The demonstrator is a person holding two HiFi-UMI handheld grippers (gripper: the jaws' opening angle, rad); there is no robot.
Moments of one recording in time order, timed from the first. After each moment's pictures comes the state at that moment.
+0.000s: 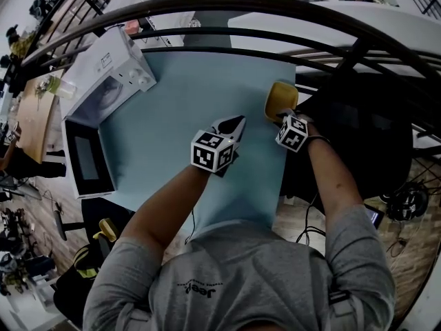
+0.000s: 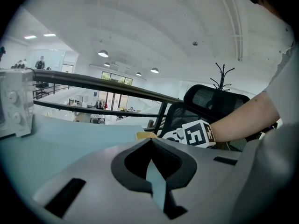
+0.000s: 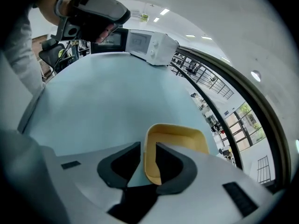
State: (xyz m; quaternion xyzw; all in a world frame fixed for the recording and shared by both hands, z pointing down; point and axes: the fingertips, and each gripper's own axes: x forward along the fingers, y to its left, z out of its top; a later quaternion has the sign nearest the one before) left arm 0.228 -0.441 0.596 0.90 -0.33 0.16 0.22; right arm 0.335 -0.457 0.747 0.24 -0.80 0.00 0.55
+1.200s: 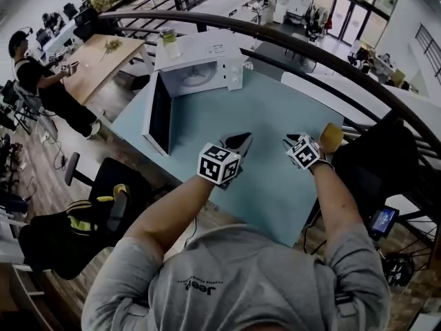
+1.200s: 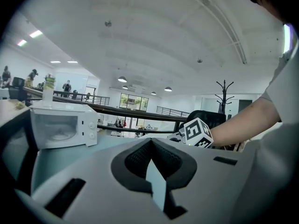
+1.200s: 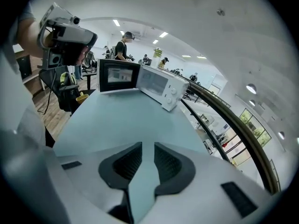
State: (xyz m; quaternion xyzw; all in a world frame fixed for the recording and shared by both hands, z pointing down) left arm -0.022 -0.295 0.473 0.88 -0.45 0.08 0.16; right arm 0.102 -0.378 0.613 0.26 -0.86 -0.03 0.45
